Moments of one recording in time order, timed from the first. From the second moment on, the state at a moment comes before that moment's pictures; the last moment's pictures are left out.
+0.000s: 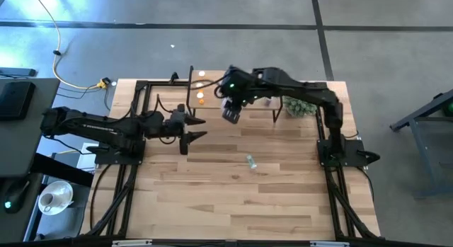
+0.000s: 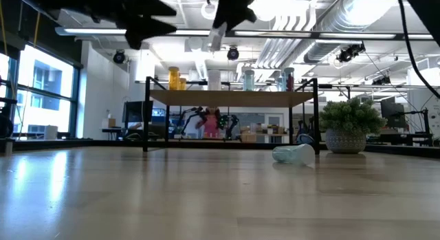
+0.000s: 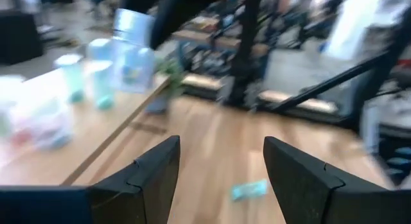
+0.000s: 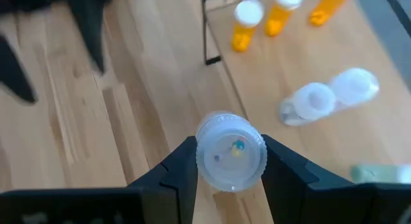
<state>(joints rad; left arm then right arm) 0.12 0.96 0.50 0.32 -0.14 -0.15 -0.19 1.99 2.27 -1.24 0.08 0.12</state>
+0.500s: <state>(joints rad) 0.10 0.95 0.50 0.25 -0.24 -0.16 -0.21 2.11 2.27 -1.23 0.12 -0.09</state>
